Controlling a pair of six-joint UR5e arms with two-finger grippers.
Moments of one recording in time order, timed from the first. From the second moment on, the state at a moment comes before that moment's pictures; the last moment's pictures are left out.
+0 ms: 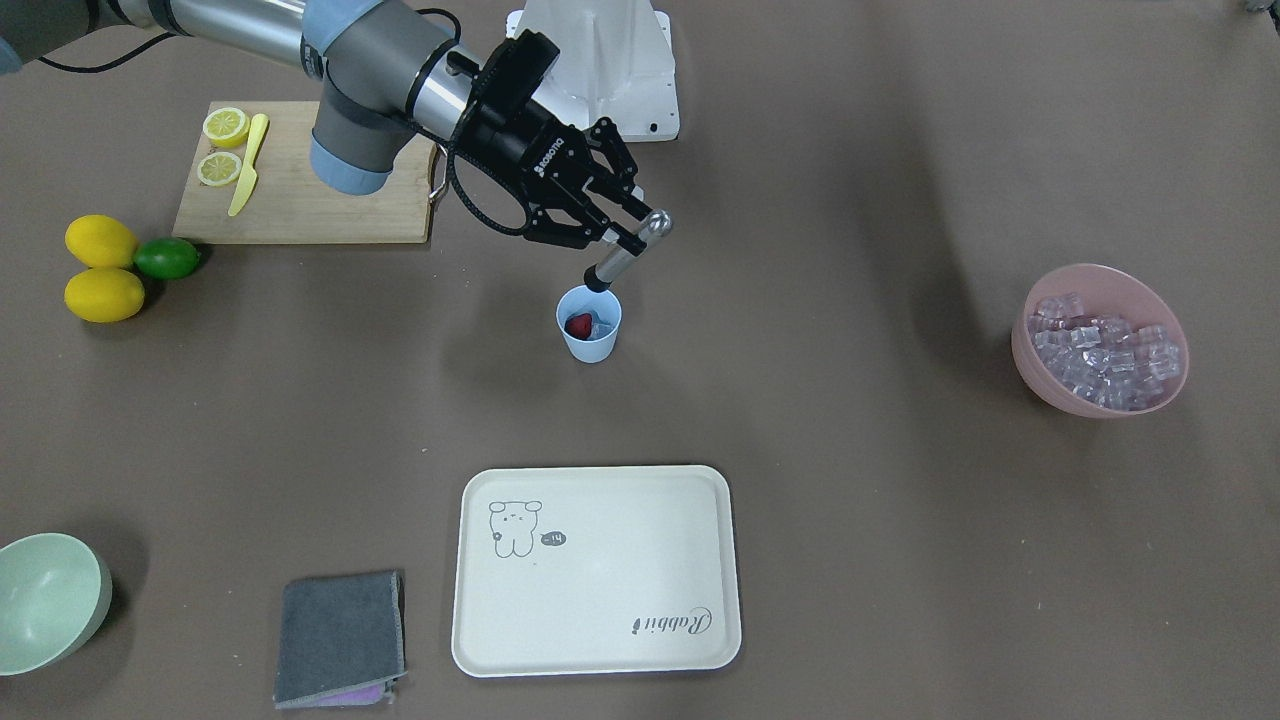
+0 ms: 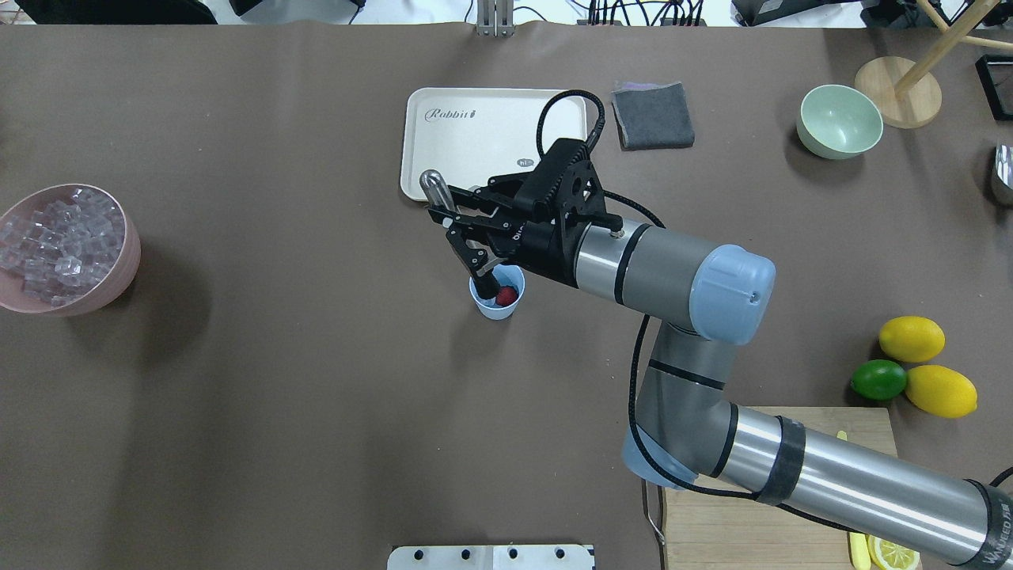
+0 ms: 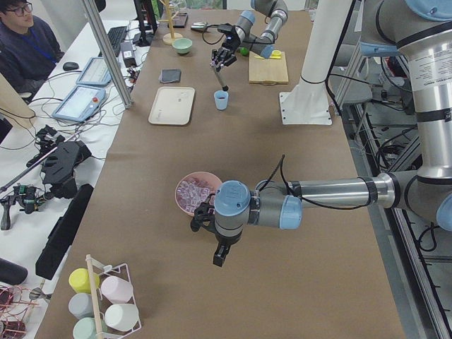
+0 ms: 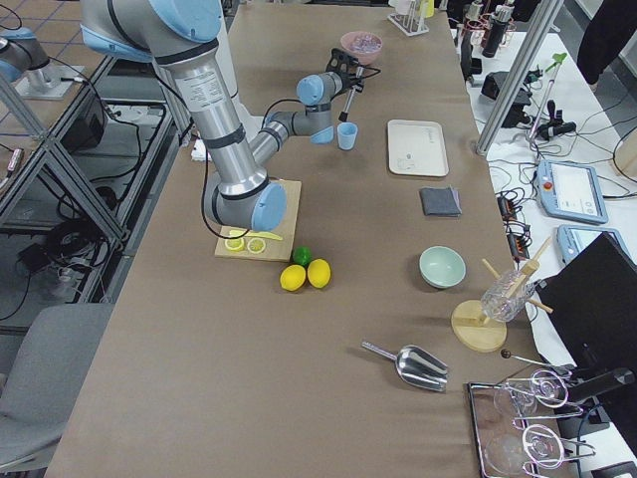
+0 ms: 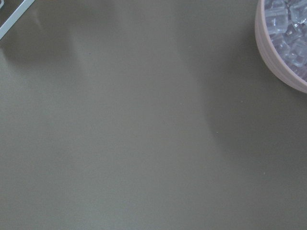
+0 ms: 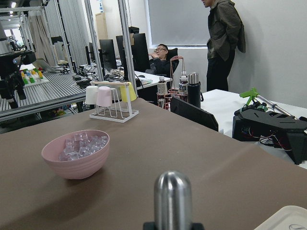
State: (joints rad) left arm -1.57 -1.30 -1.75 -1.74 -2.33 0.29; right arm 0.47 -0.99 1.55 -0.22 1.51 0.46
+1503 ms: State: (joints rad) left arm -1.57 -1.30 -1.75 -1.74 -2.33 0.29; right arm 0.50 -0.95 1.51 -0.22 1.51 0.53
